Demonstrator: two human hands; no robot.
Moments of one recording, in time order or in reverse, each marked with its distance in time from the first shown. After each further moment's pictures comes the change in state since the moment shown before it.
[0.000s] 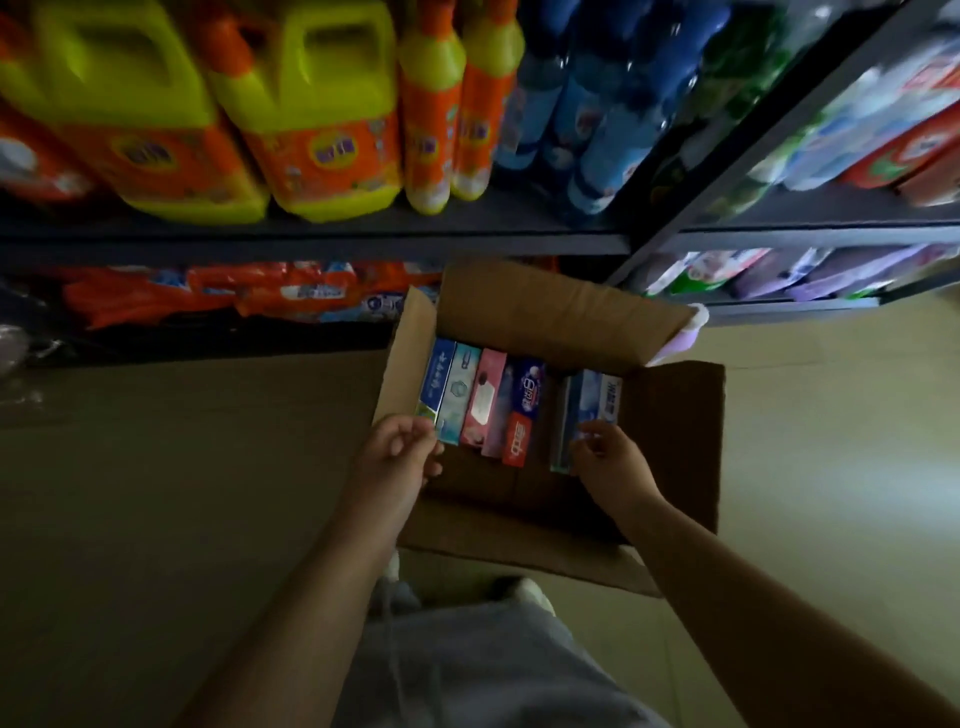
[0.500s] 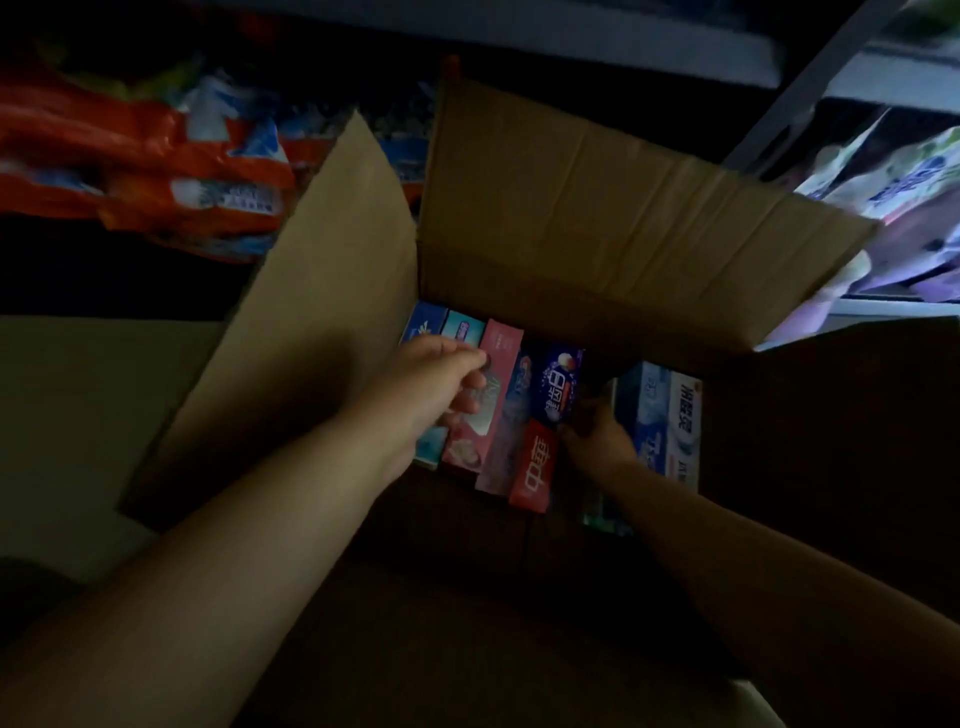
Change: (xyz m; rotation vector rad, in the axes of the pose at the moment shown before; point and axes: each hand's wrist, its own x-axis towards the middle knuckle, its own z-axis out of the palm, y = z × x) left_hand 0.215 -0.121 0.088 0.073 -0.106 0.137; right_hand 0.274 0.143 0.115 -0.158 0.008 -0.088
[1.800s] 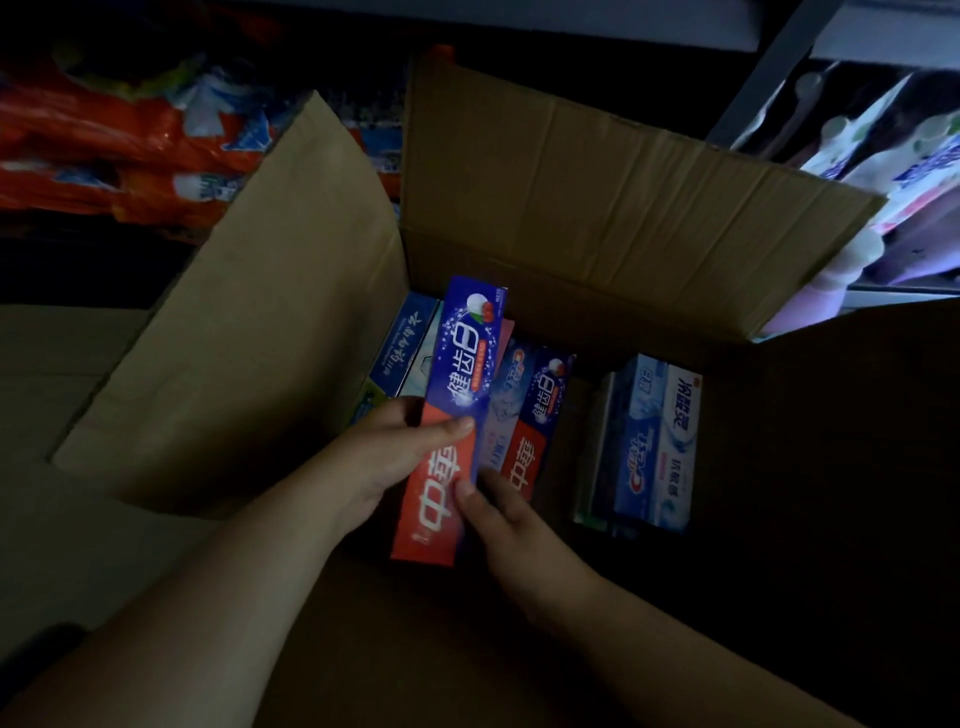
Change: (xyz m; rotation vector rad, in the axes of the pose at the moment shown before) left_hand -0.011 -0.052 0.027 -0.050 -0.012 -0.108; right_hand -0.132 -0.003 0.009 0.562 -0.665 -0.096
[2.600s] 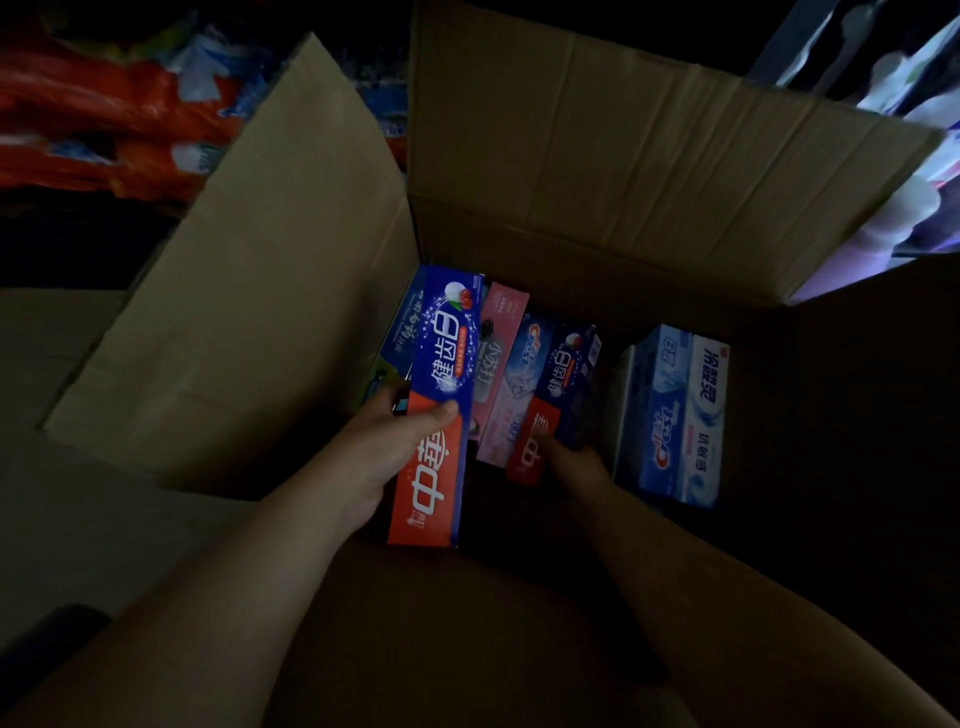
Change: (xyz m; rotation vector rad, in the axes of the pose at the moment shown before) left_hand 0.009 -0.024 -0.008 -0.122 0.096 -0.014; right_hand 0.120 0.058 -0.084 0.180 0.605 0.184
